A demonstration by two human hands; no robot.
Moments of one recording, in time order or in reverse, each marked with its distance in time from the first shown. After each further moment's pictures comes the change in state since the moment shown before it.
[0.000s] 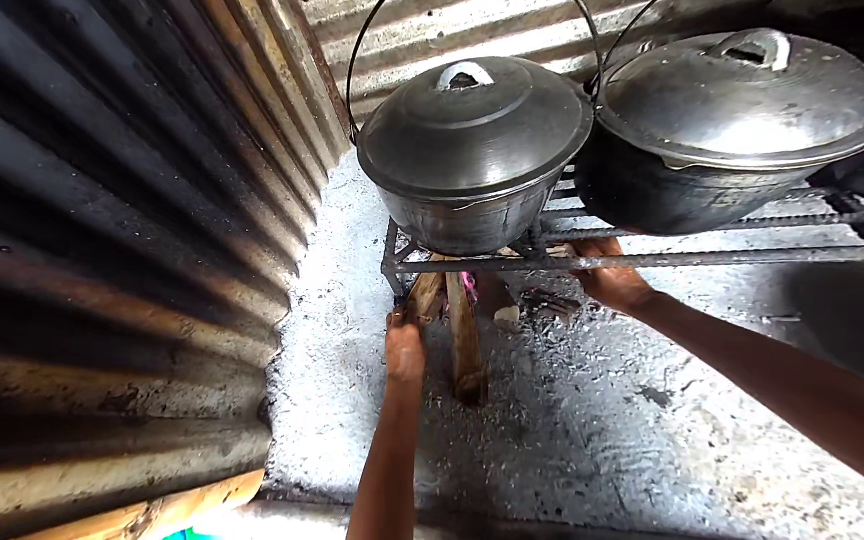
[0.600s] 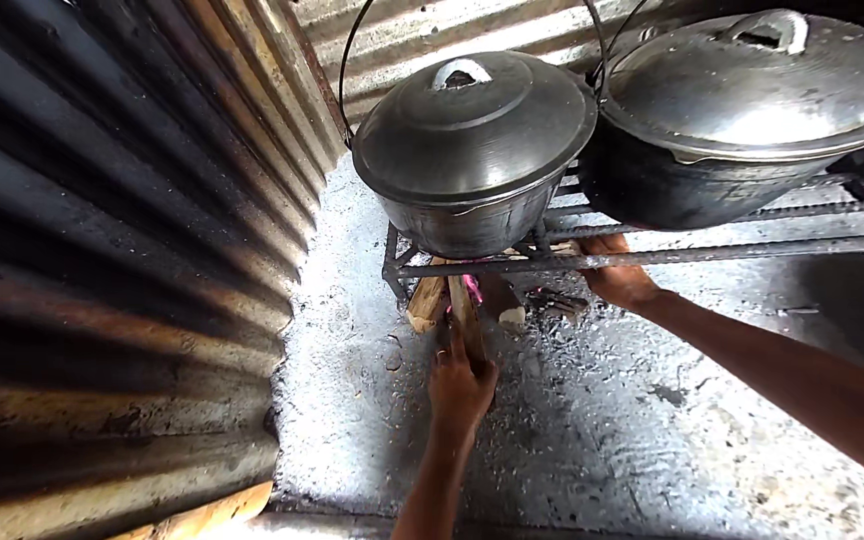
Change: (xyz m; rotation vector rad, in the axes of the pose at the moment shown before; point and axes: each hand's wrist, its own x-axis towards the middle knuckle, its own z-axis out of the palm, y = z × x) left_hand -0.050 0.067 -0.015 -0.030 -0.452 -0.250; right_hand 0.002 0.002 0.009 0.037 0.069 0.009
